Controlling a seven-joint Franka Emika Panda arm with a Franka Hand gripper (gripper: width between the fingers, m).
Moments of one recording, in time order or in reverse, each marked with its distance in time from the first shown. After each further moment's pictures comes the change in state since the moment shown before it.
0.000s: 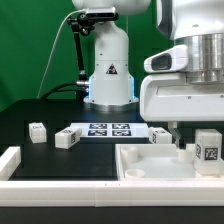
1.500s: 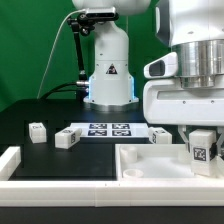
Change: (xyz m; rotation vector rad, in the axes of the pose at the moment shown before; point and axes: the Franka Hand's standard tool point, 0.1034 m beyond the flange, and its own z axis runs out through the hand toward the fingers) arm -0.005 0.002 0.008 0.043 0.027 0.669
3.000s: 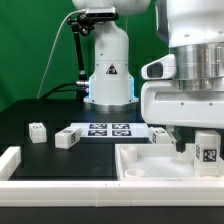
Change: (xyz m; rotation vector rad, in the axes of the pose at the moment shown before) arm -0.001 0.006 0.002 -0.051 -0.049 -0.311
